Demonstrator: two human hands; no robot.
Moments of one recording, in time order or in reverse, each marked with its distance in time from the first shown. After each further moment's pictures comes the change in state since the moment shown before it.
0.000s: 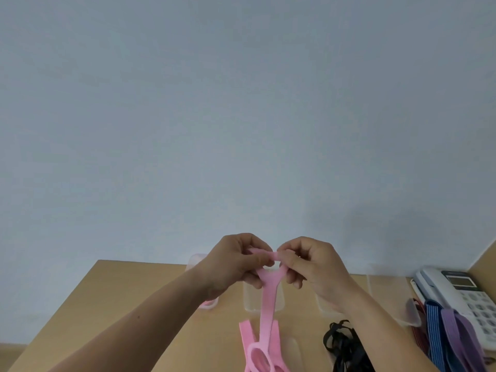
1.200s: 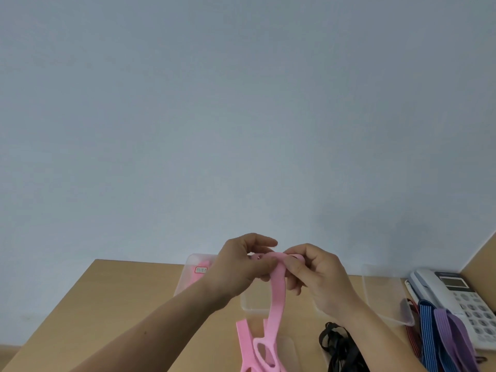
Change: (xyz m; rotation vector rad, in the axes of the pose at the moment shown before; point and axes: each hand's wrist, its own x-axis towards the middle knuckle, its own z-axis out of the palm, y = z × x) left_hand -0.012 -0.004 0.023 0.008 0.108 0.098; right_hand -0.022 0.008 0.001 0.060 0.033 -0.083
